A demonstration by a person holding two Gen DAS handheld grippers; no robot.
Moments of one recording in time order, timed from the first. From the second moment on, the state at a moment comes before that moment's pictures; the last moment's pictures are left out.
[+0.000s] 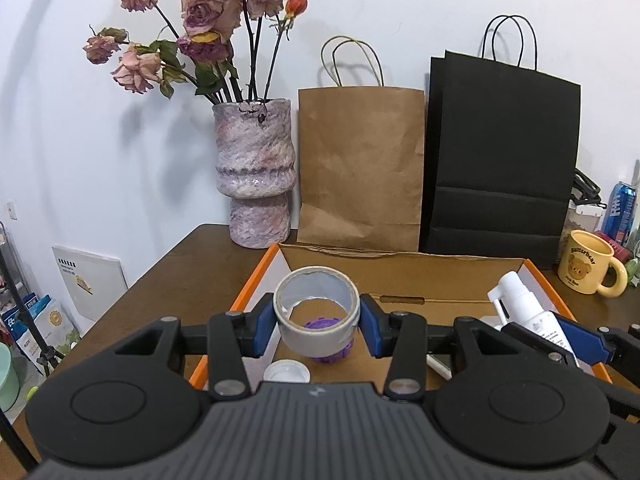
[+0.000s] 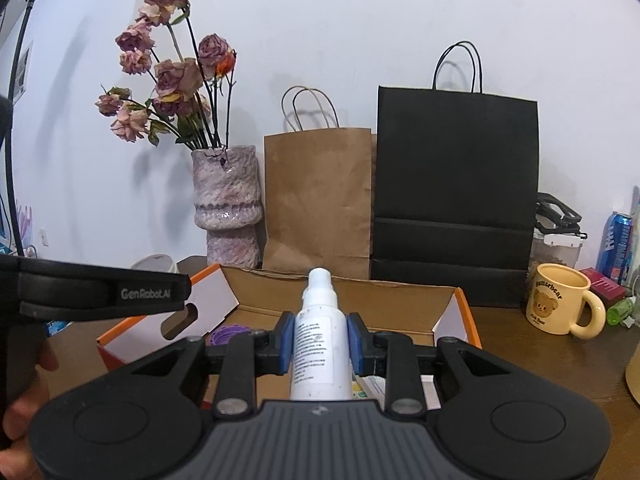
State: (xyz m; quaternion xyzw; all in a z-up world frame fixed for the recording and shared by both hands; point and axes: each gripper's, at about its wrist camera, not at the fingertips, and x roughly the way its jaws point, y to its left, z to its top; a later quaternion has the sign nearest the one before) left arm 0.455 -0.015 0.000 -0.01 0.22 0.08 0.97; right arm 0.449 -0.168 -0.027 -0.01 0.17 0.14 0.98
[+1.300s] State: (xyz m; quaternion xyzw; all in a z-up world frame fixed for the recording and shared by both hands) left arm 0.525 -0.018 -0.027 0.02 0.25 0.09 0.96; right arm 0.532 -0.173 -0.061 -0.02 0.22 0.11 0.97
